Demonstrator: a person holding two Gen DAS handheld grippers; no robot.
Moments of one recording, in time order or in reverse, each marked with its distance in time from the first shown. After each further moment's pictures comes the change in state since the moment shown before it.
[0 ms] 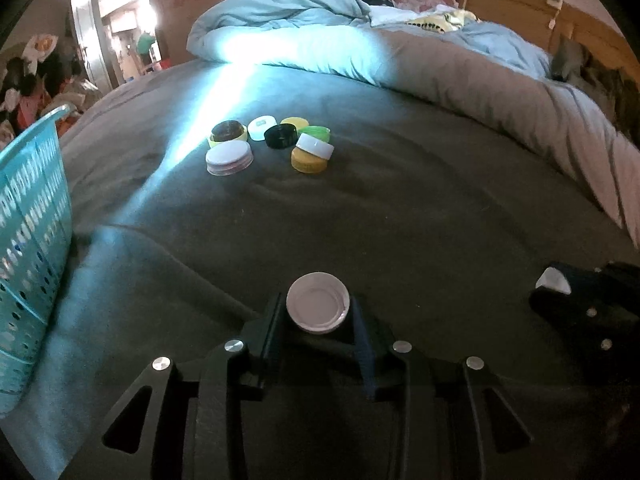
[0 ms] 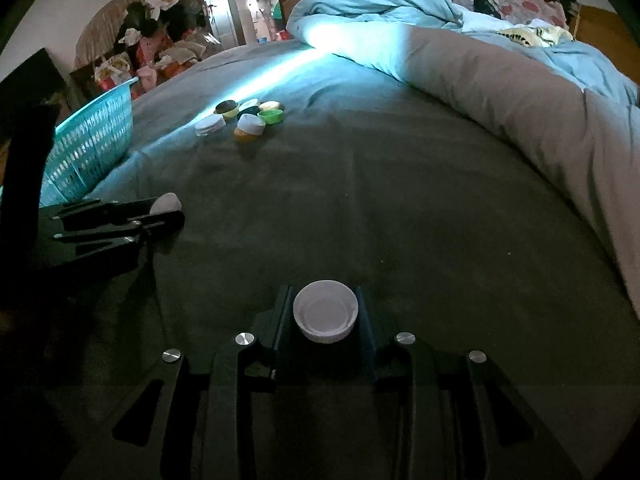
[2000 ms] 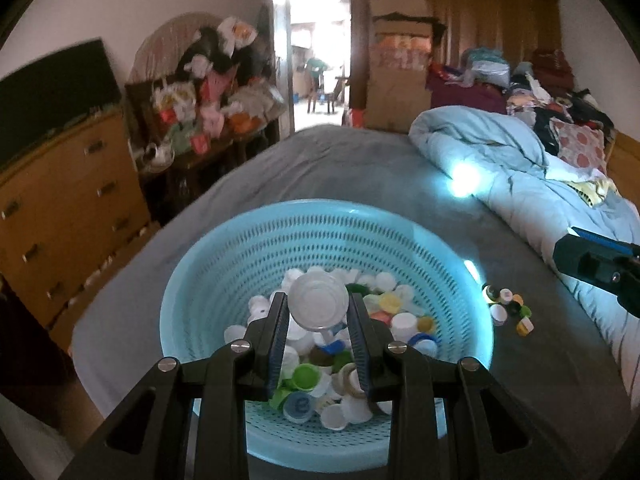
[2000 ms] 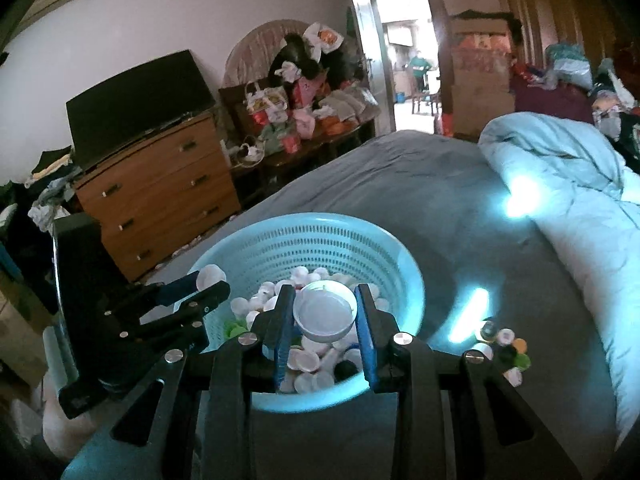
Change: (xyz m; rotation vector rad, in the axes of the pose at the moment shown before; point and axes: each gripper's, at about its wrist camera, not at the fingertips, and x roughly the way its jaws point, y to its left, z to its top) left arm -0.224 0.265 0.001 -0.461 -0.209 0.364; right arm -0.049 0.307 0.193 -0.313 -0.158 0.369
